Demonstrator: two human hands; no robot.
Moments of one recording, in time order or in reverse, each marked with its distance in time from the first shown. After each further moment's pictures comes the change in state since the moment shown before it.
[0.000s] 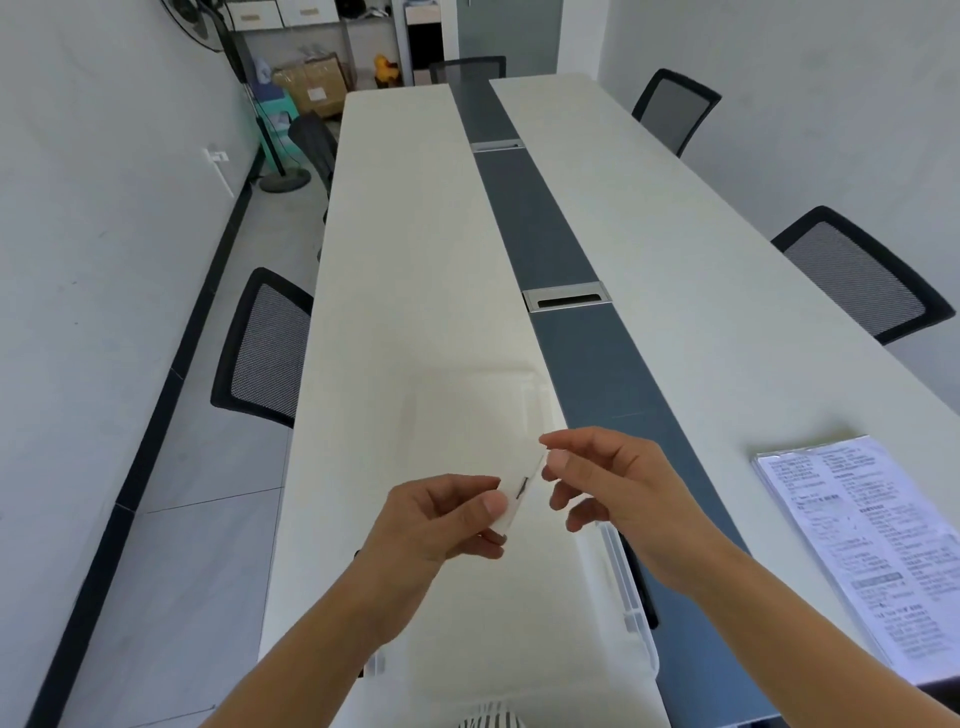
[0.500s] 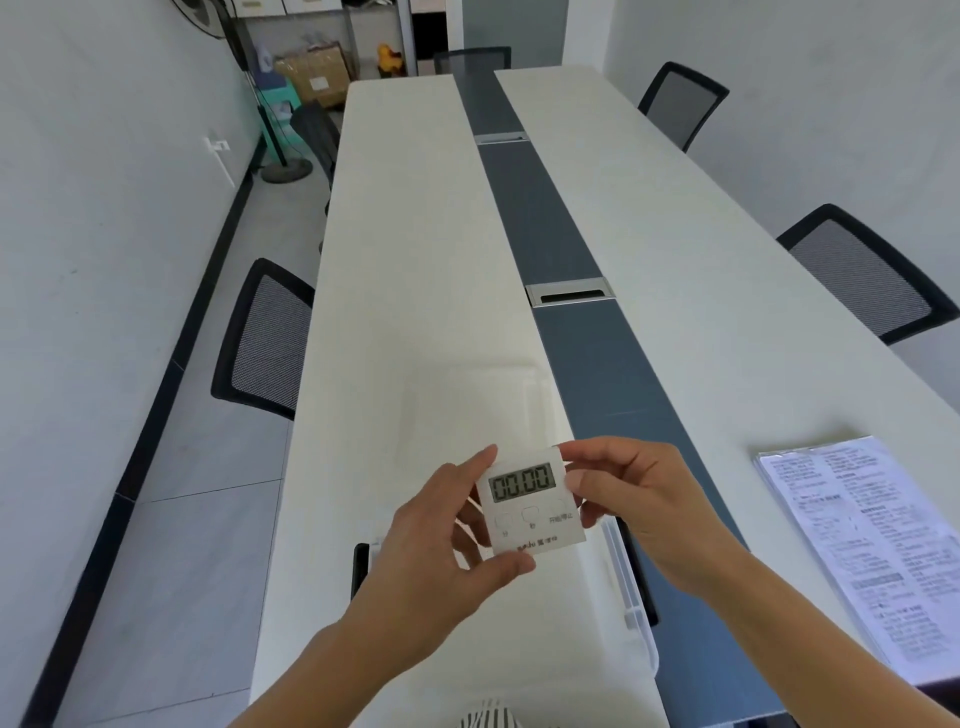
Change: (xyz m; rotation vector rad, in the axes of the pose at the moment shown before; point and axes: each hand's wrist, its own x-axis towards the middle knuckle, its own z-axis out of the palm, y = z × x) left_hand -0.018 -0.009 0.008 0.675 0.084 0.343; right_hand 0.000 0.010 -0.009 -0.100 0.003 -0.086
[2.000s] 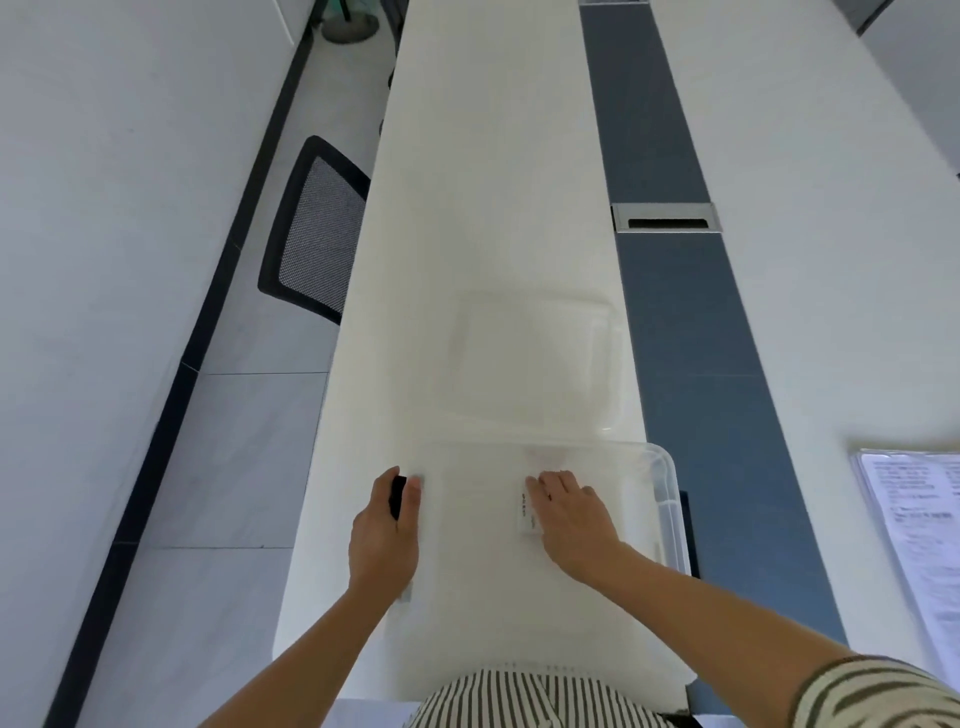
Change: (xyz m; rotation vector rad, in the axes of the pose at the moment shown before) left_hand -0.002 -0.185 0.026 0.062 0.410 -0.742; right_hand 0.083 0.223 0.054 -1.550 -0.526 -0.019
